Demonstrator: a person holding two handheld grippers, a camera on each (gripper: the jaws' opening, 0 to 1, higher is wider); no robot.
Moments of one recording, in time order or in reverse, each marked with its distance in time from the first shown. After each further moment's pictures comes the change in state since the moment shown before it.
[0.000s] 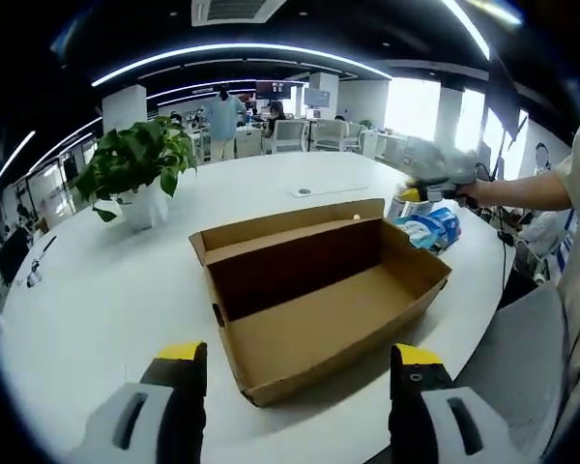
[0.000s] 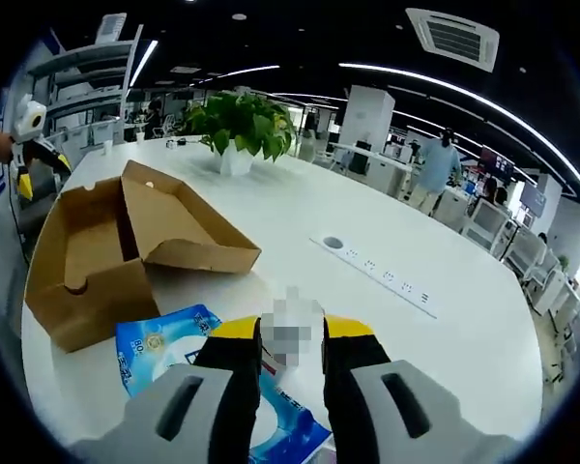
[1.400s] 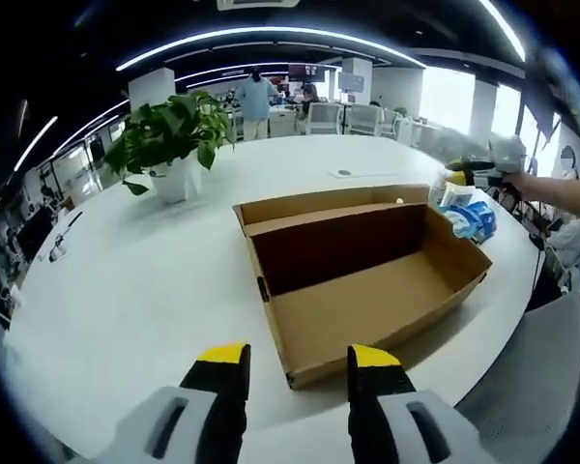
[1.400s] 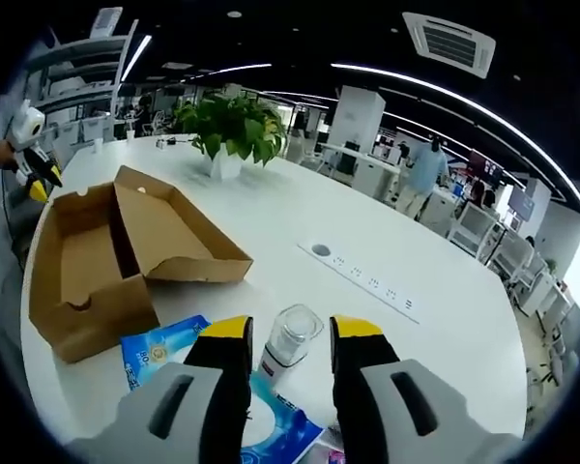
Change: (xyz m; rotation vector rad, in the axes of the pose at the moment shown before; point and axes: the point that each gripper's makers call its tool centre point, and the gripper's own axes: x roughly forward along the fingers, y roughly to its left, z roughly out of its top) left arm 0.002 0.036 -0.021 -0.068 0.084 0.136; right arm -0.014 -0.003 0.024 -0.018 -0.004 -0.063
